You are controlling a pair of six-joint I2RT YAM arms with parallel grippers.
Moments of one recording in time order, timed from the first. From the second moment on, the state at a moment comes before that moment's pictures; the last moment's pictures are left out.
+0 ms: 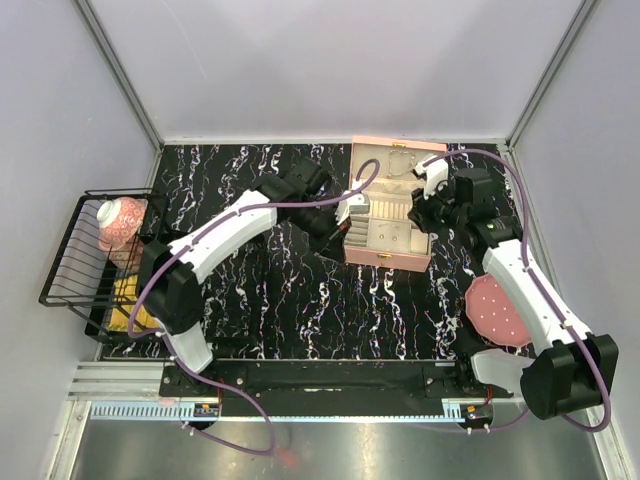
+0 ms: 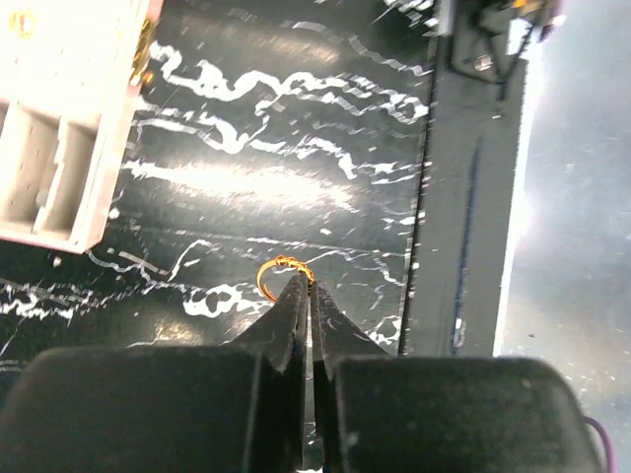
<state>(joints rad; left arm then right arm) -0.69 1.75 1.55 -0.92 0.75 0.40 0.23 1.19 1.02 -0.40 -0.28 -0.25</state>
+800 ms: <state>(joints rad) -0.59 1.93 2.20 -1.34 1.21 0.50 0.23 1.25 1.41 -0.72 -0.84 -0.42</state>
